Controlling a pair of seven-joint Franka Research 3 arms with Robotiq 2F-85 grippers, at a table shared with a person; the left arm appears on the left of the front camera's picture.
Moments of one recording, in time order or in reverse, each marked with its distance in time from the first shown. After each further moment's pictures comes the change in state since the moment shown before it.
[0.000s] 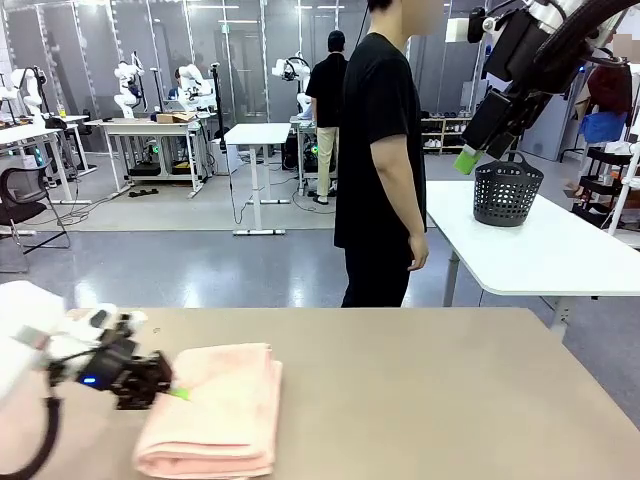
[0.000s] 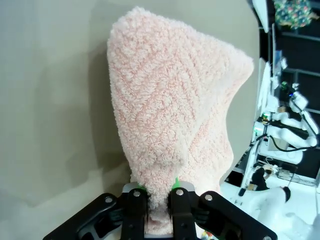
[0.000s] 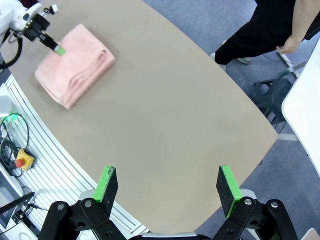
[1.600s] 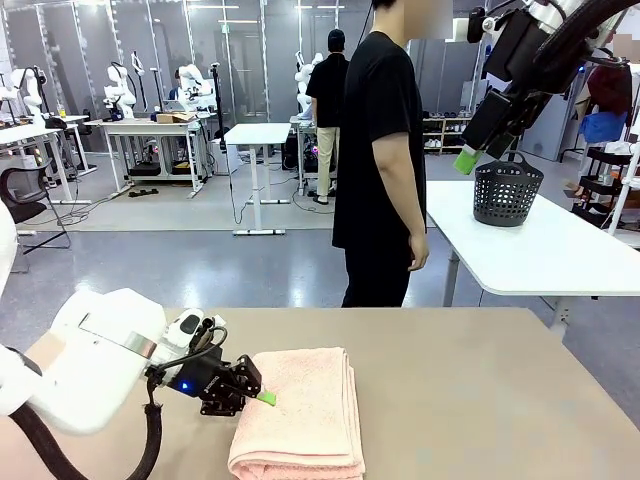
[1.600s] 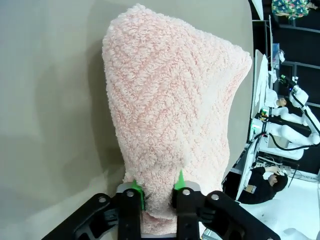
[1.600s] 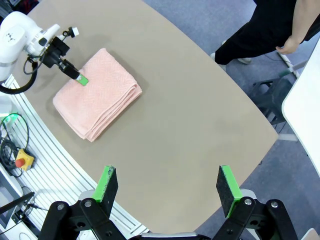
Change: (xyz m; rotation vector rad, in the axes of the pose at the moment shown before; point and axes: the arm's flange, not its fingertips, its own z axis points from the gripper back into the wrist) left arm -0.021 -0.104 -0.132 -0.018 0.017 -0.028; right arm 0.000 0.001 0.000 0.000 0.000 0.001
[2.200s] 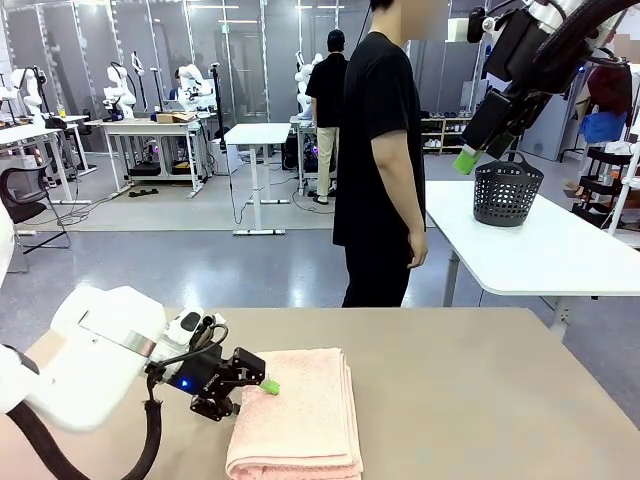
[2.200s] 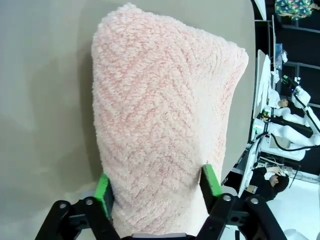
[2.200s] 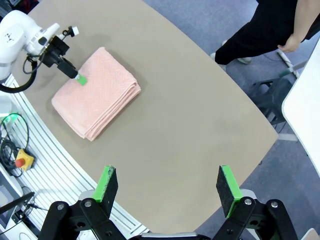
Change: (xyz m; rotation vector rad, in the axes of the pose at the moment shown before) left arm 0.001 -0.003 0.002 0.014 0.004 0.003; right arm 0.000 0.000 0.000 0.000 0.000 0.000
